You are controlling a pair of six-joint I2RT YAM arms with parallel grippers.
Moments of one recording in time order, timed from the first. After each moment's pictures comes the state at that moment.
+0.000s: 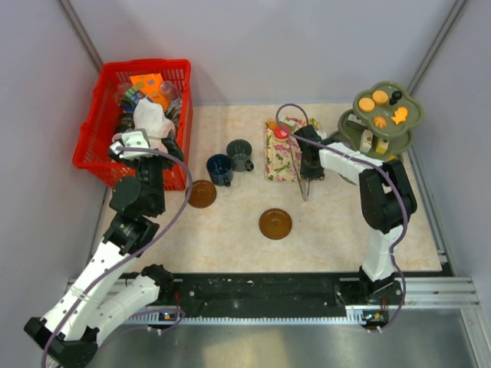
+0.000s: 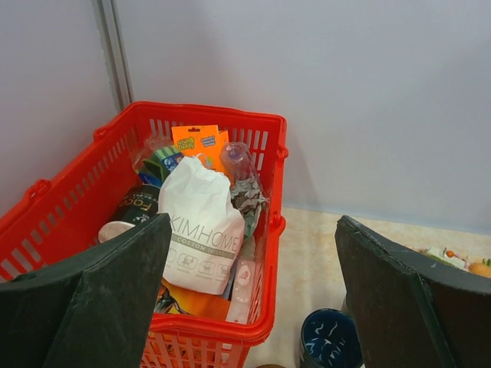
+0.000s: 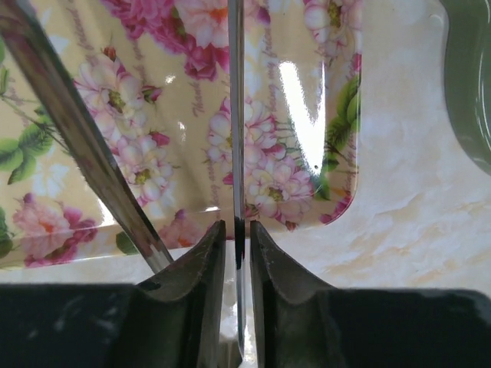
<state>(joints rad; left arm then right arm) -0.54 0.73 0.85 0.20 -0.66 0.11 0.42 1.92 1.36 -0.61 0.28 0.51</state>
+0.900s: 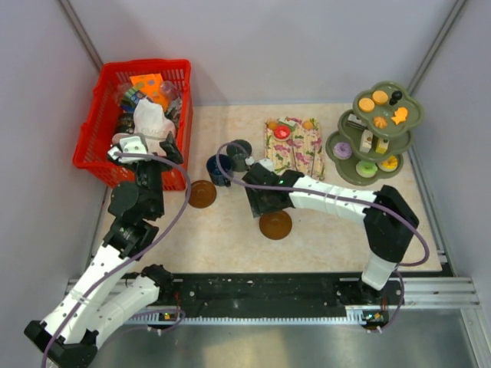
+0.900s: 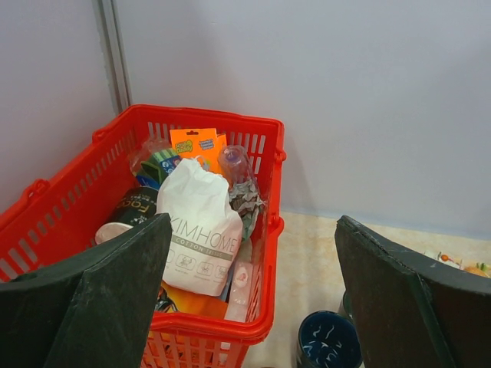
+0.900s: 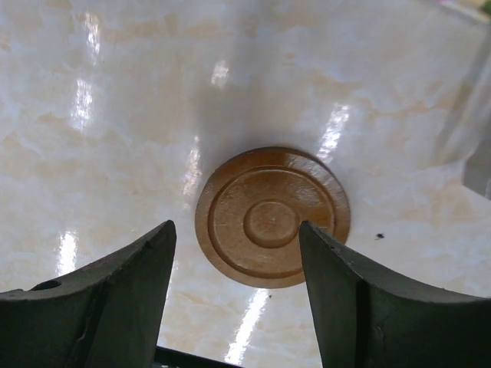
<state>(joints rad) -0.54 0.70 0.81 0.23 -0.65 0.11 0.93 1.69 1.29 -0.69 0.29 0.56</state>
